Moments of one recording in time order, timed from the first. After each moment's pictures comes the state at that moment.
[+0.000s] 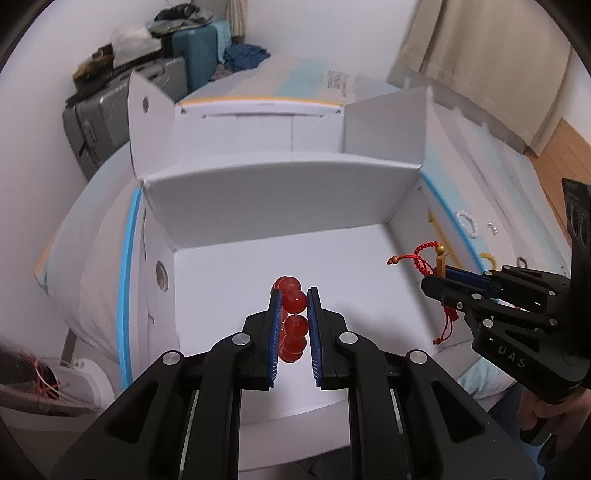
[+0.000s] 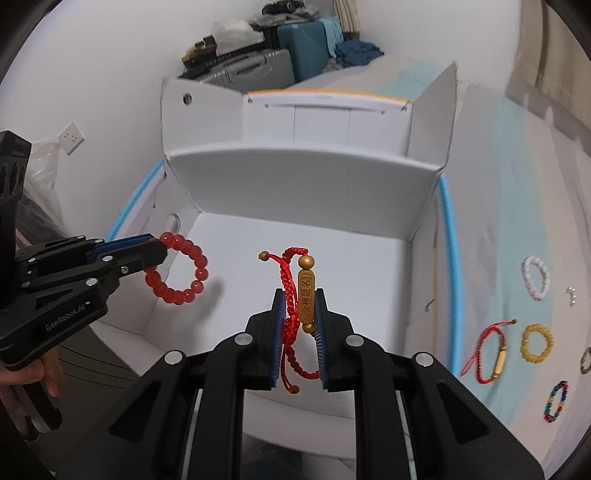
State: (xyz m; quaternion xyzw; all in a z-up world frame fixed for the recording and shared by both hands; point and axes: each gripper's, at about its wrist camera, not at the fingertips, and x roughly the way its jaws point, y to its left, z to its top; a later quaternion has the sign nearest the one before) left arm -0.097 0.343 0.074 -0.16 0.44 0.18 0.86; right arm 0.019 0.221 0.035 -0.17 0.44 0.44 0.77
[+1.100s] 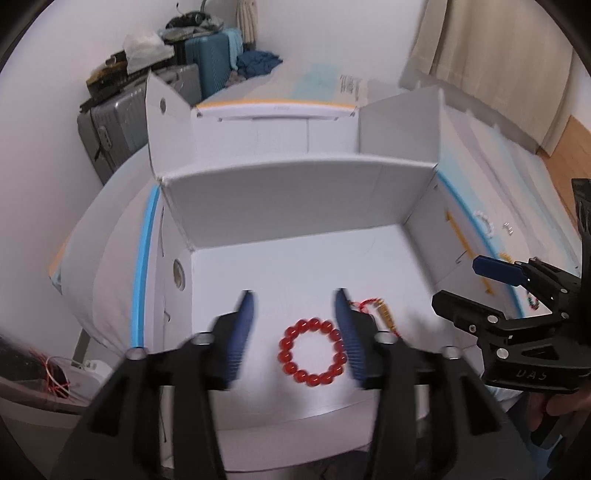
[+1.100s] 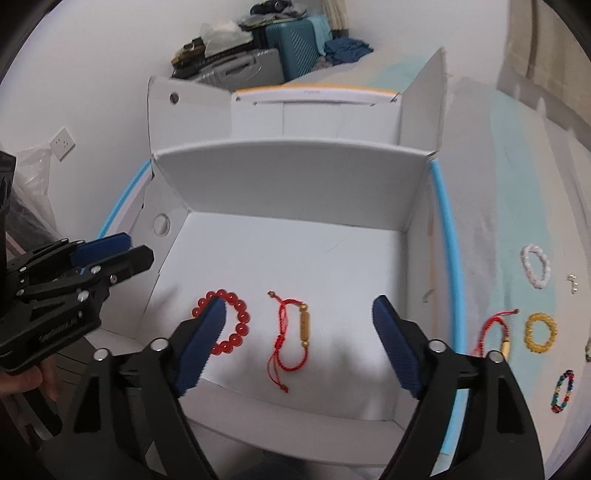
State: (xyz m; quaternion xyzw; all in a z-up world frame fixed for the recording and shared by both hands) left arm -0.107 0.337 0.076 -0.14 0.42 0.21 0.87; right arm 0.022 0.212 0.031 -0.16 0.43 0.43 0.78
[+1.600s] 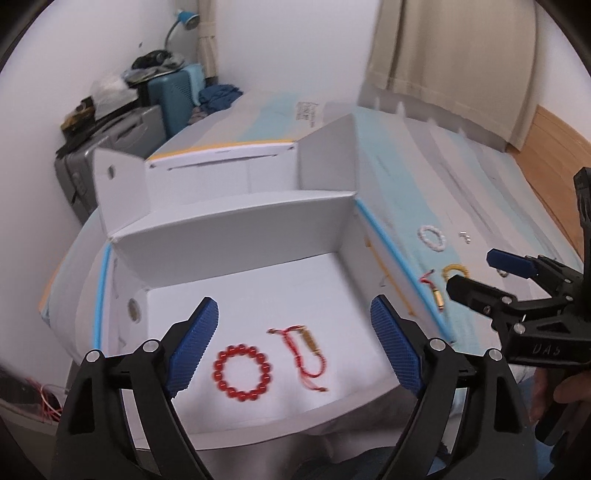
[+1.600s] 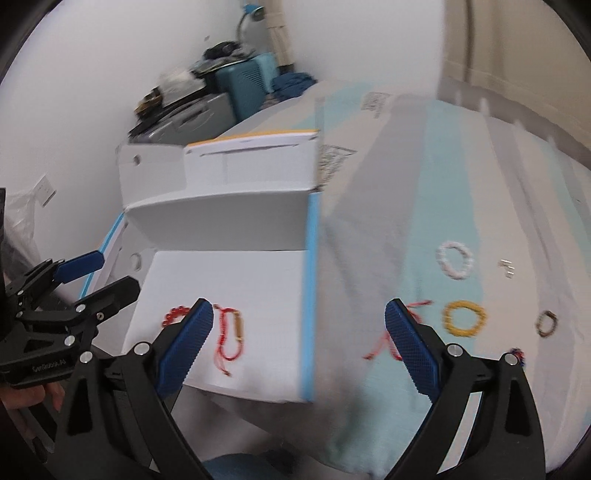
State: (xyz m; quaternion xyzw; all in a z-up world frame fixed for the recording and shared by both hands) left arm -0.074 0.259 0.118 -0.10 0.39 0.17 0.90; right arm 0.049 0.113 0.085 -0.11 0.40 0.36 0.83
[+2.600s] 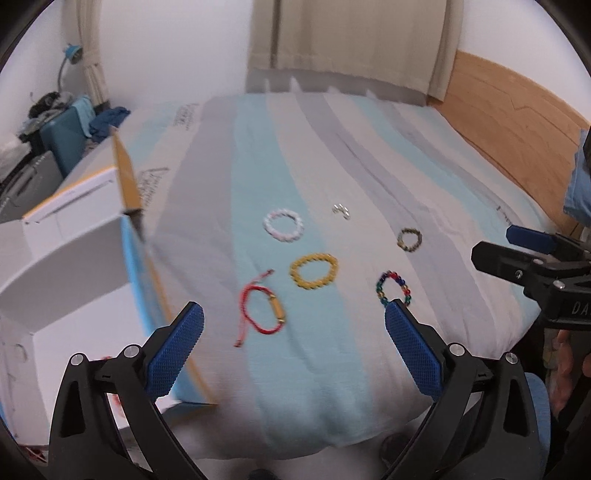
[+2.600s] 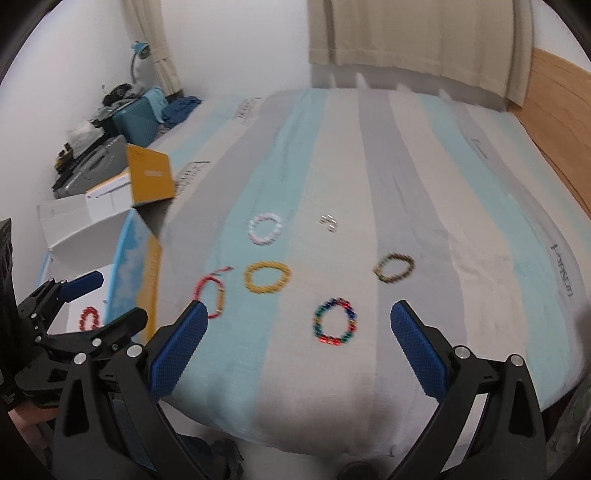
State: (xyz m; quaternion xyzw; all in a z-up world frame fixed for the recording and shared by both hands) left arm 0.049 0.053 0.085 -0.05 0.41 0.03 0.91; right arm 0.122 -0.124 0.093 -0.06 0.42 0.22 0.88
